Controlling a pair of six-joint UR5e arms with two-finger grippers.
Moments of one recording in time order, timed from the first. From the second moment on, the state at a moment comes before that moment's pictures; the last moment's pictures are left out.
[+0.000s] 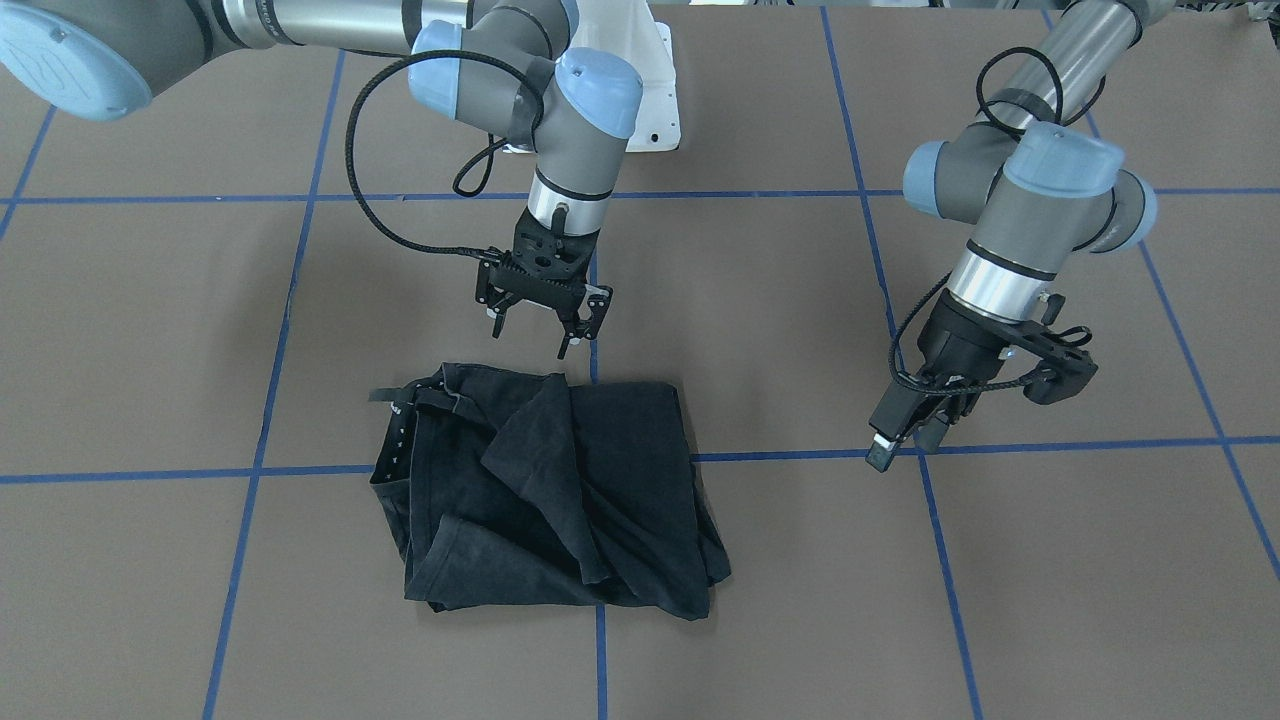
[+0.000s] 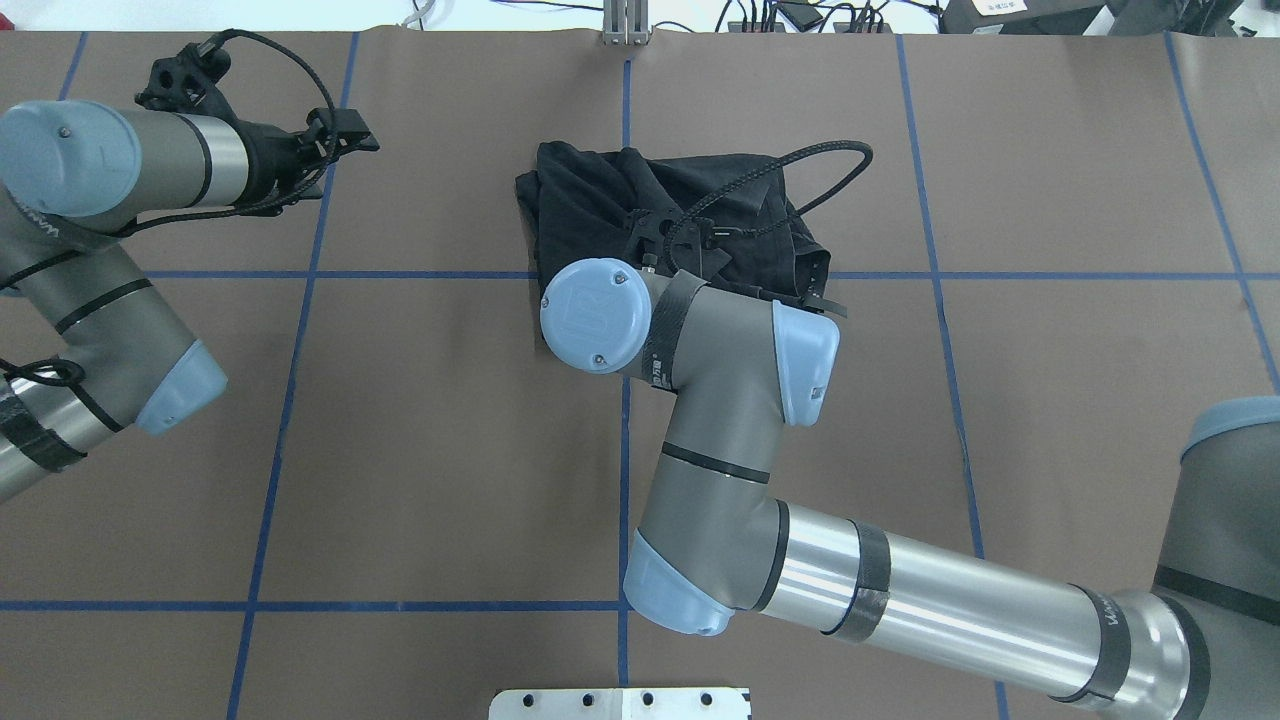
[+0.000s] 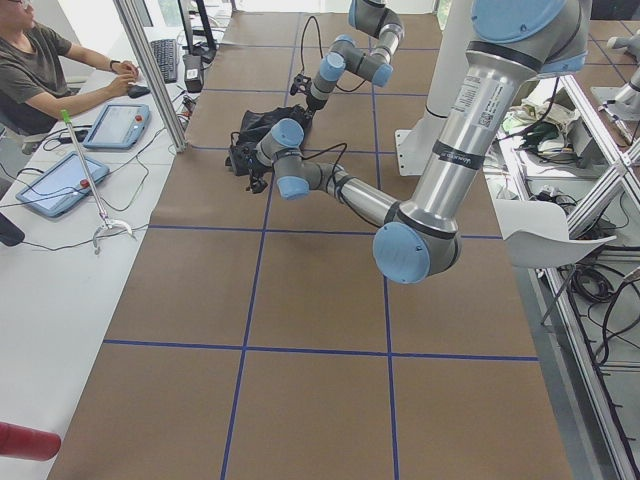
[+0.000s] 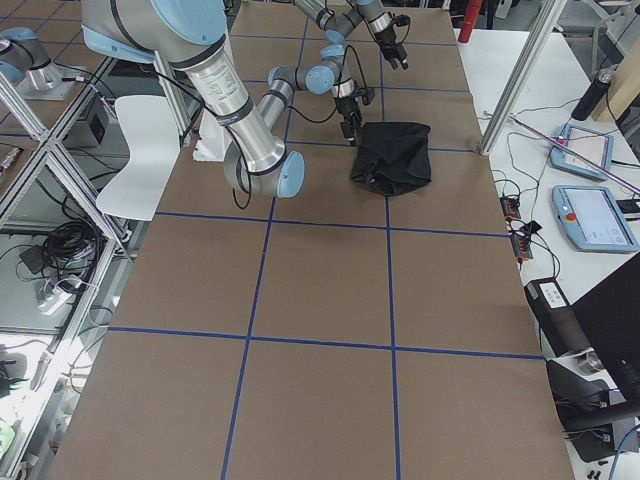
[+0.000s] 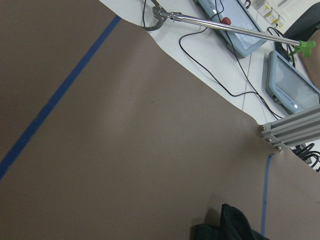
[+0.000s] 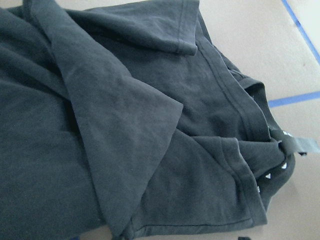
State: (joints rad) left arm -0.86 -1.94 -1.55 -2.40 -1.76 -1.62; right arm 0.43 -0.71 1.56 -1.87 1.41 1.41
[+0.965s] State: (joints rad) left arm -0.85 -1.84 -1.66 -2.40 -1.76 -1.62; right arm 0.44 -0.66 1.40 -1.75 1.36 0.90
